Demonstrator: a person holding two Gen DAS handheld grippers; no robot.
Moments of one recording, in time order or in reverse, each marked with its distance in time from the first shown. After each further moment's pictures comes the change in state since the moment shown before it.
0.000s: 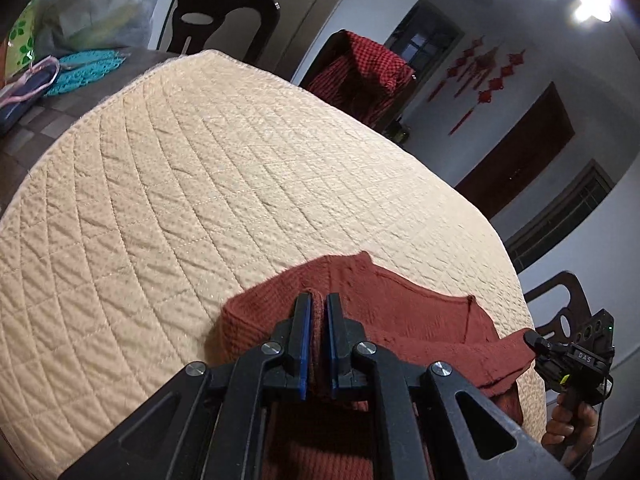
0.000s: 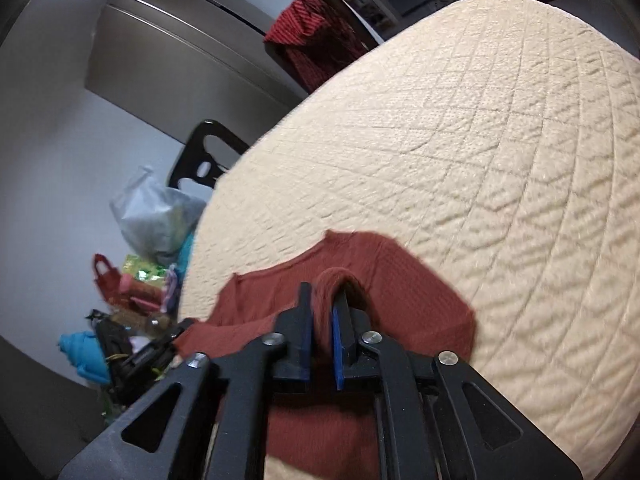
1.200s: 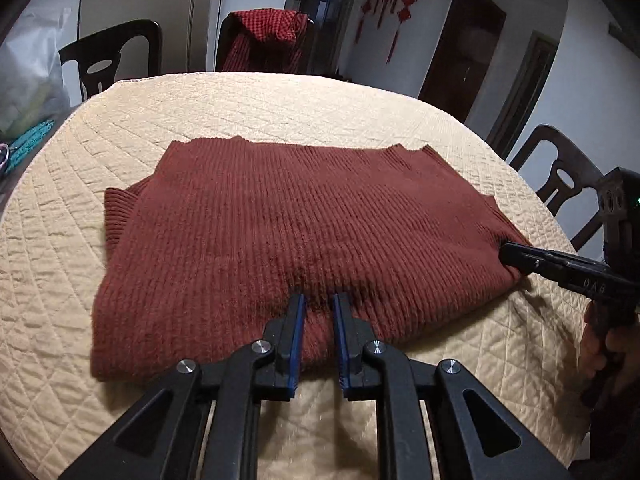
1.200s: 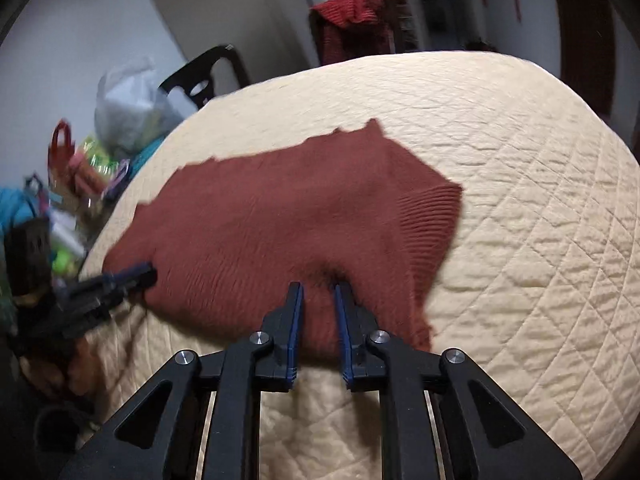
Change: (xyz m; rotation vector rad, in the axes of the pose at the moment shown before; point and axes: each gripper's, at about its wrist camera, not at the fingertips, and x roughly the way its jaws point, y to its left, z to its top) left arm -0.012 -0.086 -0.102 0.420 0.081 0.019; right arm -0.026 0.032 -0.096 -0.369 0.007 -0.262
